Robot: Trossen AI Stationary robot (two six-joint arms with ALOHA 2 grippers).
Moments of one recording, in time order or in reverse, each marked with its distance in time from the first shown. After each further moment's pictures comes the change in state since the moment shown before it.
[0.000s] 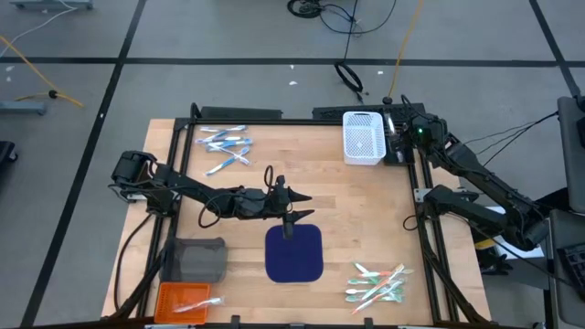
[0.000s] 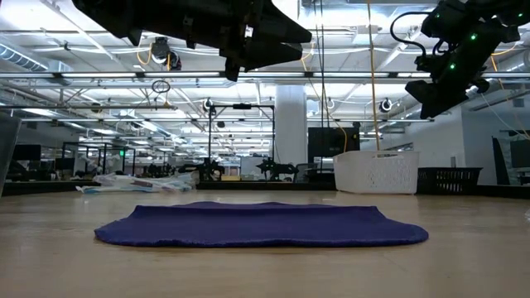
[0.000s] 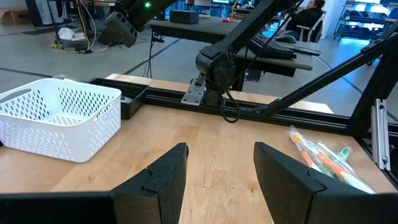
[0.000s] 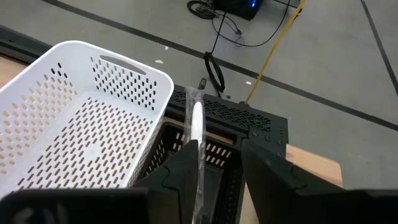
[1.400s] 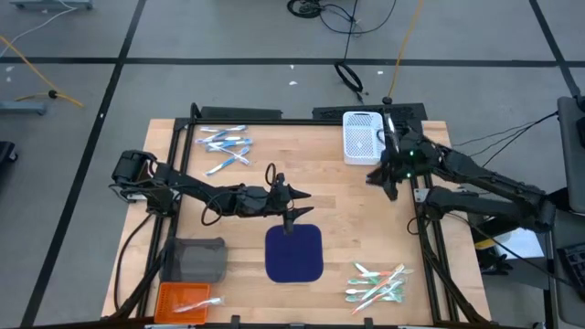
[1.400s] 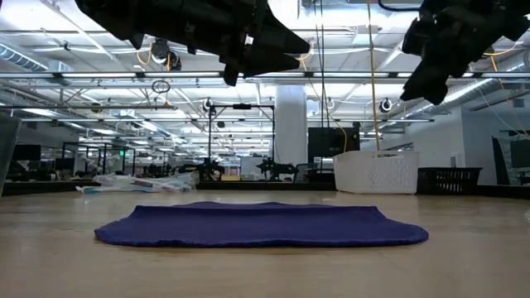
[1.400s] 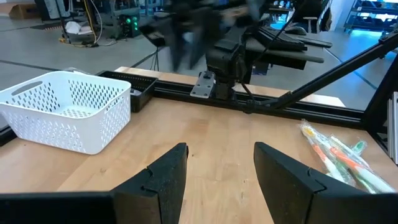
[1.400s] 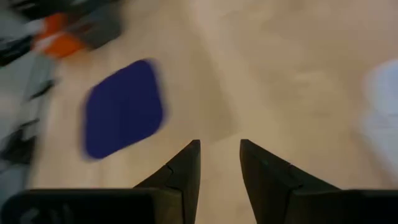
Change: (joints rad) left arm 0.022 0.000 0.000 -0.034 -0.001 -0.001; right arm 0.455 -0.043 -0.001 -0.088 -0.862 0.068
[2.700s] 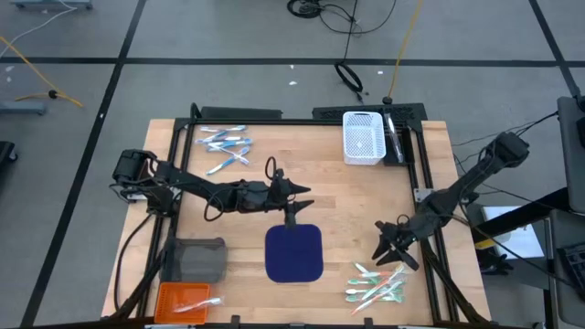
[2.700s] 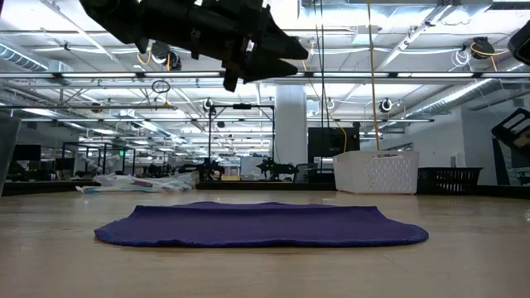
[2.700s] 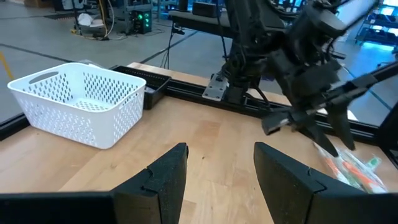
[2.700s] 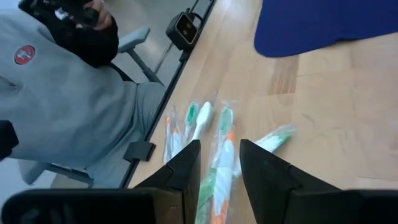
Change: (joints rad) left arm 0.042 0.000 0.000 0.000 0.000 -0.063; right arm 1.170 0.154 -0.548 1.009 0.431 0.526
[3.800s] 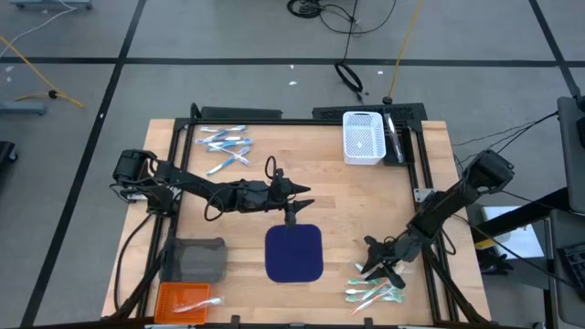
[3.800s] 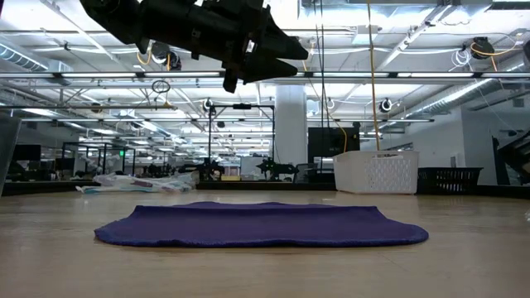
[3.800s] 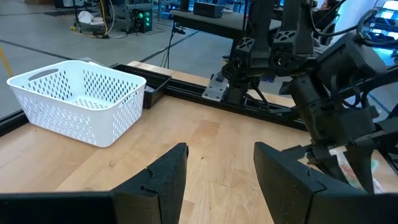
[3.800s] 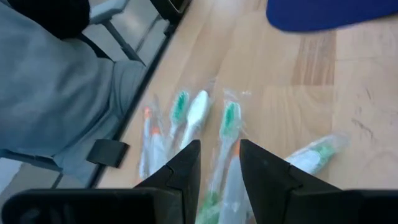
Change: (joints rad) left arm 0.000 0.000 0.000 0.000 0.000 -0.016; right arm 0.067 0.620 0.140 0.365 0.069 -0.022
